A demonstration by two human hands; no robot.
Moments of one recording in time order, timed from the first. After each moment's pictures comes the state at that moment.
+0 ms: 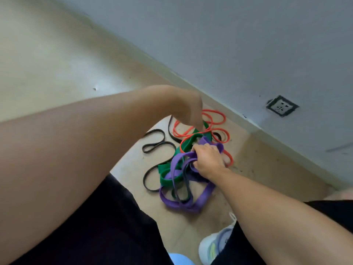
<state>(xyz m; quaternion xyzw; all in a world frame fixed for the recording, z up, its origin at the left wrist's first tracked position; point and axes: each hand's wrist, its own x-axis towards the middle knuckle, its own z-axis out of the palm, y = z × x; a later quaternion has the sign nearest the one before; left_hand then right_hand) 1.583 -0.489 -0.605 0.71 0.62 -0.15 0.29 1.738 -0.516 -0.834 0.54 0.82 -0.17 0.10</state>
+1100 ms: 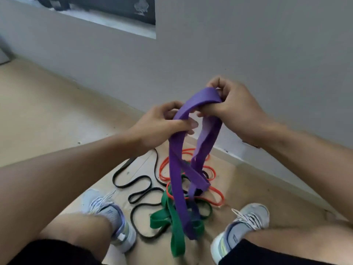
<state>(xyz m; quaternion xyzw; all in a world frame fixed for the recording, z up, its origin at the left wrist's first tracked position) 1.579 -0.460 -0.594 0.59 0.49 0.38 0.53 1.772 -0.433 -0.557 0.43 0.69 -0.43 -0.39</state>
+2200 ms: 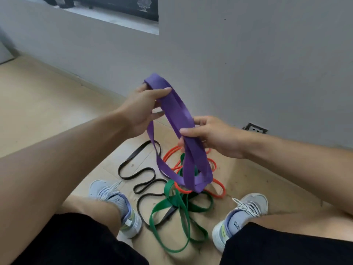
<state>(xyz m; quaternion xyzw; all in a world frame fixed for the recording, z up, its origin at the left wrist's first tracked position) 1.552 -0.452 -0.579 0.39 0.54 0.48 0.57 1.755 -0.464 -0.602 0.42 0.58 -0.67 -0.20</state>
